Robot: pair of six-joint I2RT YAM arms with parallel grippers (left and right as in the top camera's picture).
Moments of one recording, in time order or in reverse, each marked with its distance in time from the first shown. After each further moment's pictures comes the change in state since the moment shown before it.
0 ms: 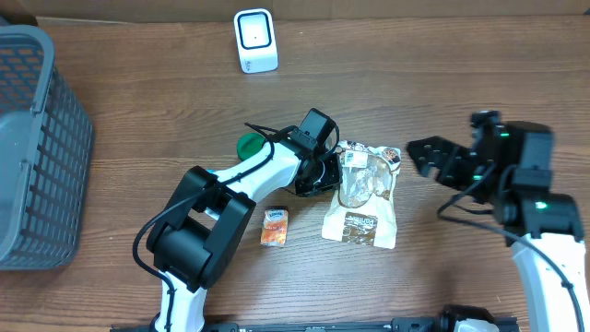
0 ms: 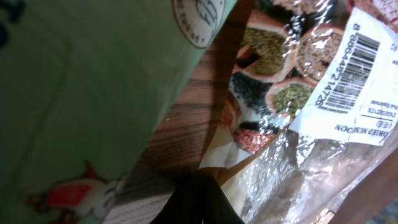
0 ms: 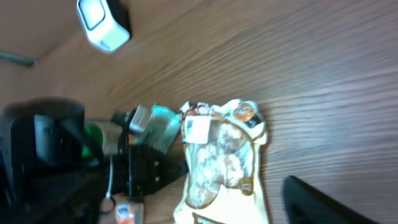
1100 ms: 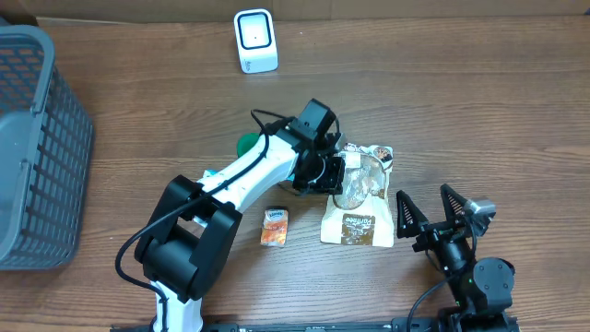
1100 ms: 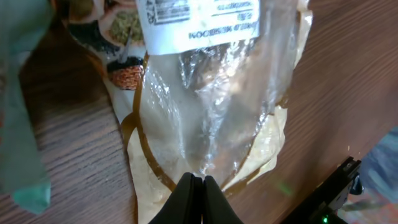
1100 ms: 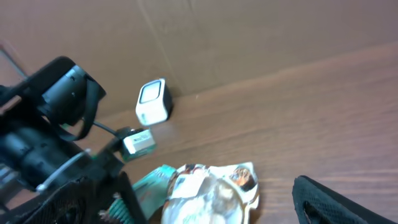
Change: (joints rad) left arm 0.006 -0.075 0.057 -0.196 0.111 0.316; right arm 0.245 -1.051 -0.887 0.636 0.280 0.061
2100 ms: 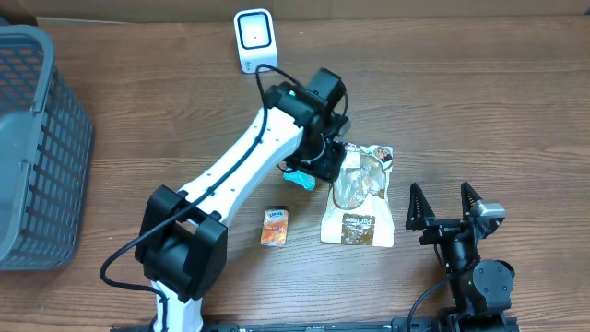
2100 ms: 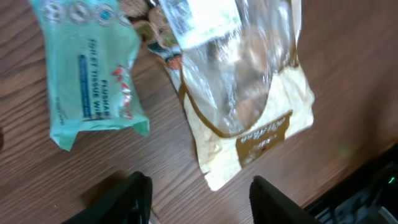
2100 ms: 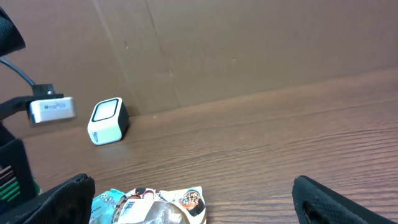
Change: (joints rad) left arm -0.002 0.002 0.382 -0.505 -0.242 0.299; right arm 0.000 -0.029 -0.046 0.071 0.189 -0.126
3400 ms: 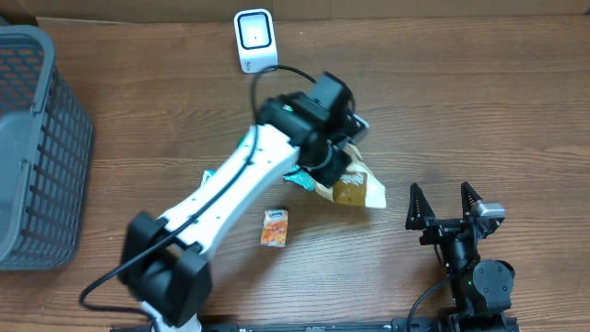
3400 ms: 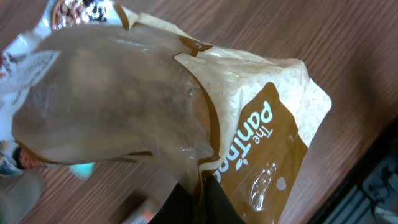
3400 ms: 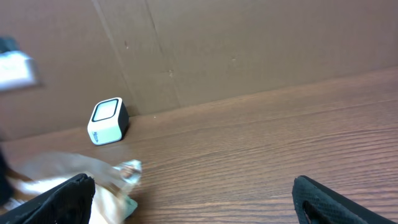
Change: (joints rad) left arm -0.065 -0.120 -0.082 0.102 -0.024 0.250; right arm 0.000 0.000 0.000 0.000 0.000 0.000
